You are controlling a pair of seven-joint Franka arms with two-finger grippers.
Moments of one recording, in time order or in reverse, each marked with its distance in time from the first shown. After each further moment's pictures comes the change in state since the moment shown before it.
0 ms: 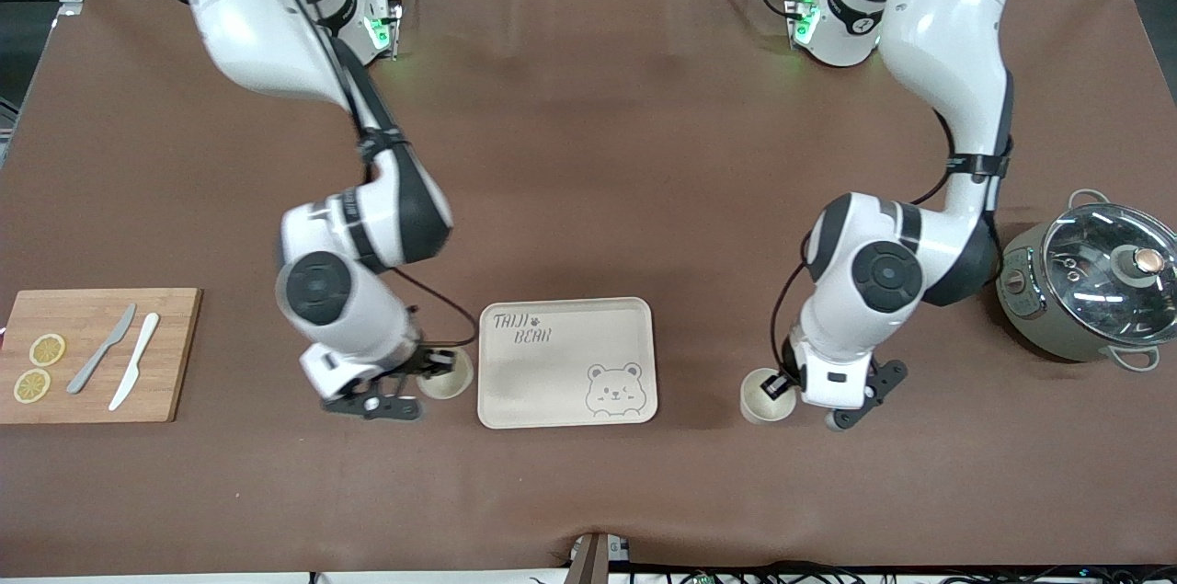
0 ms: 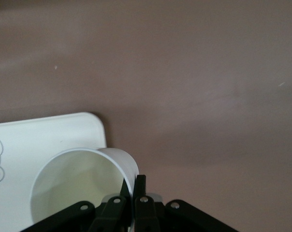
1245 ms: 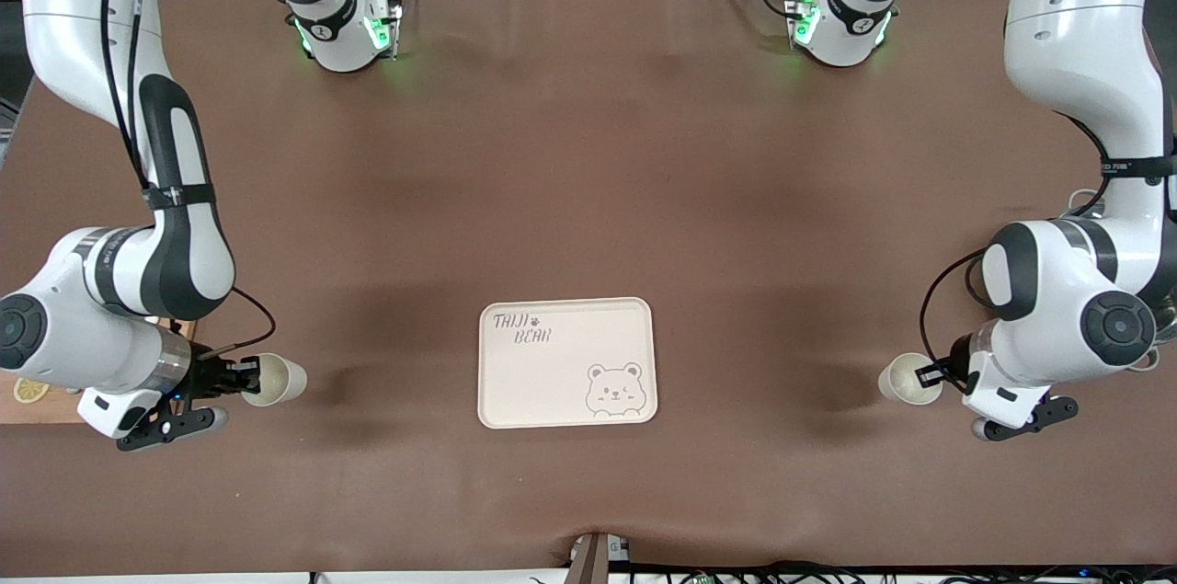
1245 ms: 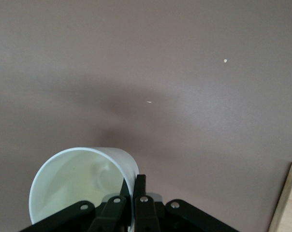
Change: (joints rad) left arm 0.309 0.004 -0.003 -0.025 0.000 -0.151 0.662; right arm -0.340 -0.051 0.000 -0.205 0.108 0.109 -0.744
